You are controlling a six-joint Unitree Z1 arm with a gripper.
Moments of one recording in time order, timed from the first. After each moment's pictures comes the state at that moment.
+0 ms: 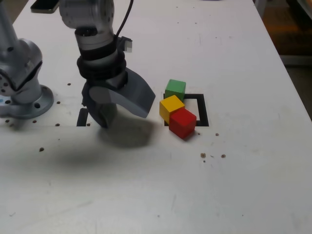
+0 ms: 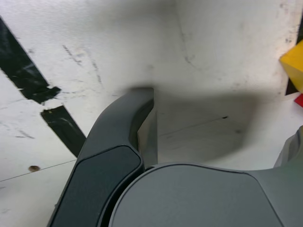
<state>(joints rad) -0.24 1.58 -0.63 0.52 -0.05 0.02</state>
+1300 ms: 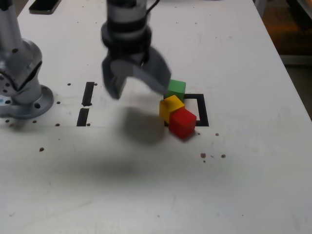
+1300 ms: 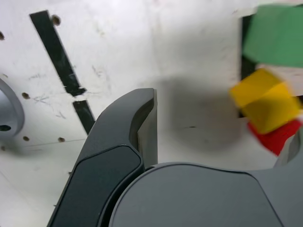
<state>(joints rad) -0.18 1.70 -1.14 1.10 0.08 0.02</state>
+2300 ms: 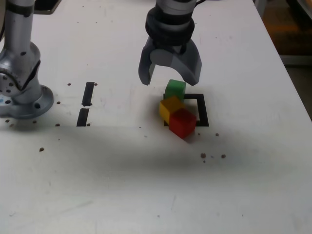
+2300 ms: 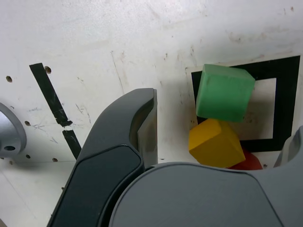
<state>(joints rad) -0.09 1.93 -1.43 1.27 0.15 0.12</state>
